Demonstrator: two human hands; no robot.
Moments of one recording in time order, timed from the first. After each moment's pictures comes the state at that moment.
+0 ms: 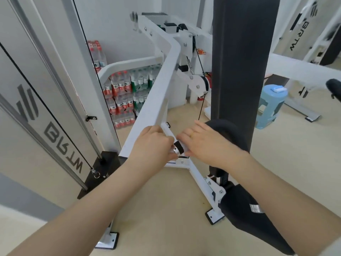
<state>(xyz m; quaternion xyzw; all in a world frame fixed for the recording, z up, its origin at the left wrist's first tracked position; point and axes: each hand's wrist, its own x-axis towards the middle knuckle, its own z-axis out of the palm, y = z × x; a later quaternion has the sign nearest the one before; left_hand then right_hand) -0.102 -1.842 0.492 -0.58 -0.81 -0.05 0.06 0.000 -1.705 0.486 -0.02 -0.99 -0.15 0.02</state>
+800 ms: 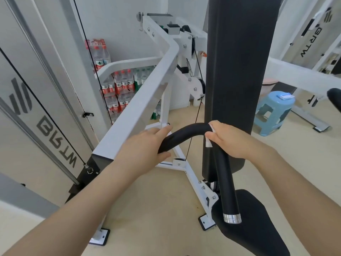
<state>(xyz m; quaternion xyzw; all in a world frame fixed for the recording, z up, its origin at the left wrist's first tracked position) -0.070 -1.820 0.502 -0.52 -0.85 -0.13 -0.01 0.058 -1.620 0.503 -0.23 -0.96 0.16 -0.02</state>
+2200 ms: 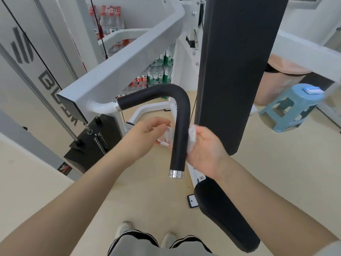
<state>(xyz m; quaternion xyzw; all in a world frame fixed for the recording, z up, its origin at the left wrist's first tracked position) 0.053 -1.781 0.462 -0.28 -0.79 -0.49 -0.23 0.148 -1.637 0.444 -0.23 -0.38 0.90 -0.03</state>
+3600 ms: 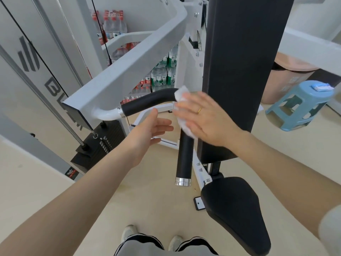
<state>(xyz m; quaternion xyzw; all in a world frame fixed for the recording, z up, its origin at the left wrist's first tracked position) 0.026 -1.770 0.456 -0.12 -0.71 -0.60 -0.34 0.094 -1.581 0.462 0.17 -0.97 -0.03 0.16</state>
